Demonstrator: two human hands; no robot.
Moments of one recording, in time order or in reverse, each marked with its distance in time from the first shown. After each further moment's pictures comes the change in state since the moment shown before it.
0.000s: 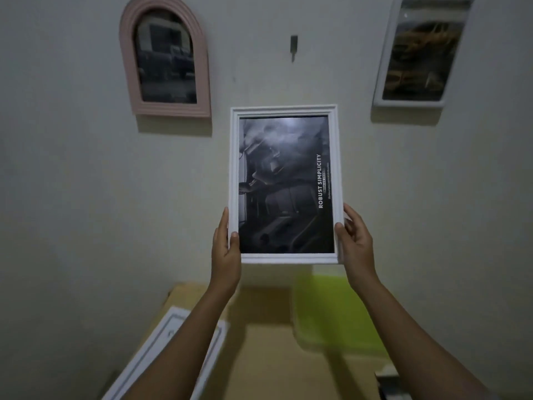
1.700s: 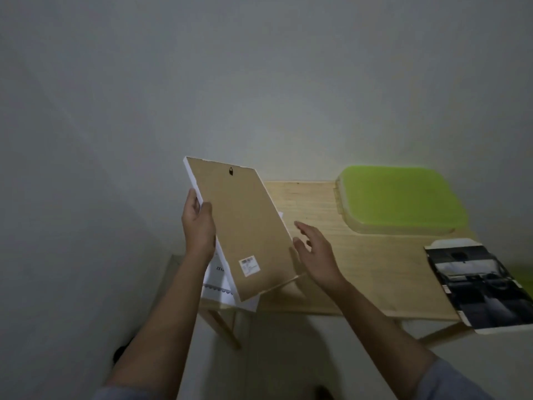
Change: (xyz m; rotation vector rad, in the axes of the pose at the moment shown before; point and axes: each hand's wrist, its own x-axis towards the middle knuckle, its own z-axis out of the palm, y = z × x) left_hand -0.064 -0.122 -0.185 -0.085 0.247 -0.587; right_hand -0.224 0.123 0.133 -0.452 -0.368 0.406
